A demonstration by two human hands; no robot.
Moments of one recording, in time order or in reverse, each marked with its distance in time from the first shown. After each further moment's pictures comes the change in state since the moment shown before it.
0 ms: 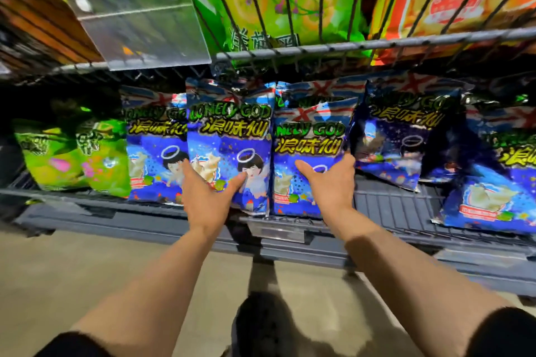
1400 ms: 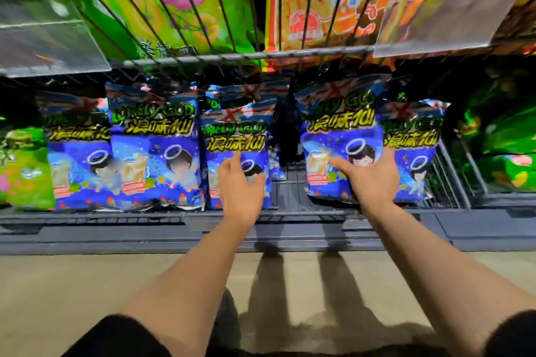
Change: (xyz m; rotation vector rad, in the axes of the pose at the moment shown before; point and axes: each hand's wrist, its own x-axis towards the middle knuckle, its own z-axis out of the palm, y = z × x) left_hand -0.107 0.099 0.089 0.019 -0.344 0.188; right_hand 0.033 0.050 -0.176 -0.120 0.322 0.071
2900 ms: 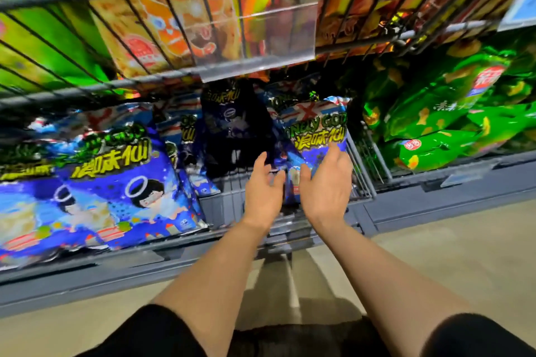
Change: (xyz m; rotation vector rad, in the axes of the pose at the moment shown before) left_hand -0.042 0.112 0.130 -0.408 -0.434 -0.073; right_hand 0.026 0.031 -0.058 -0.355 0.105 -0.240
